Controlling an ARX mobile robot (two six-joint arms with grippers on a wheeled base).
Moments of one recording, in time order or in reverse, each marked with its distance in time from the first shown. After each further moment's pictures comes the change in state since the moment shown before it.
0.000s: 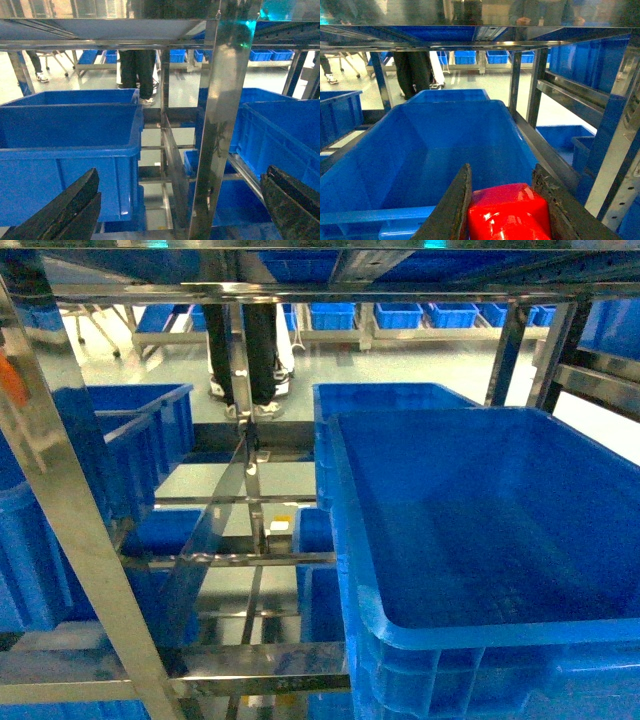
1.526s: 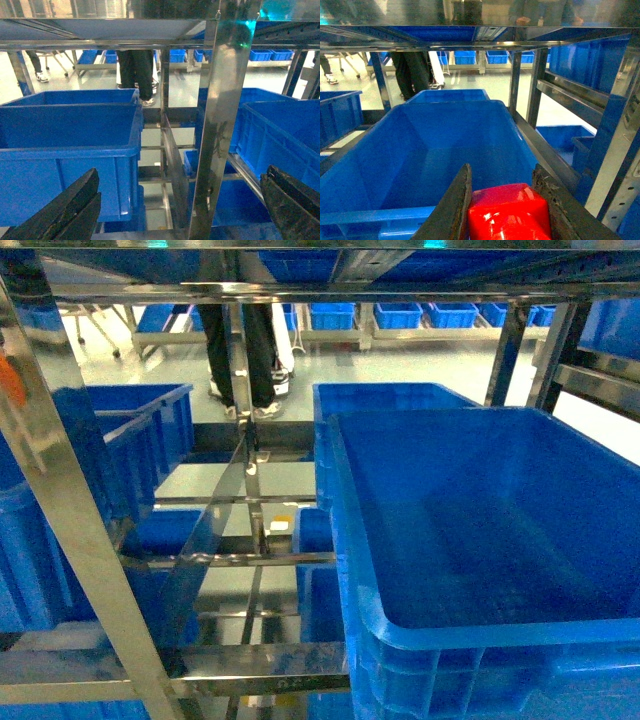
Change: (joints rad) left arm 0.000 0.000 0.000 0.000 0.000 0.000; right arm 0.000 0.000 0.000 0.000 0.000 0.000
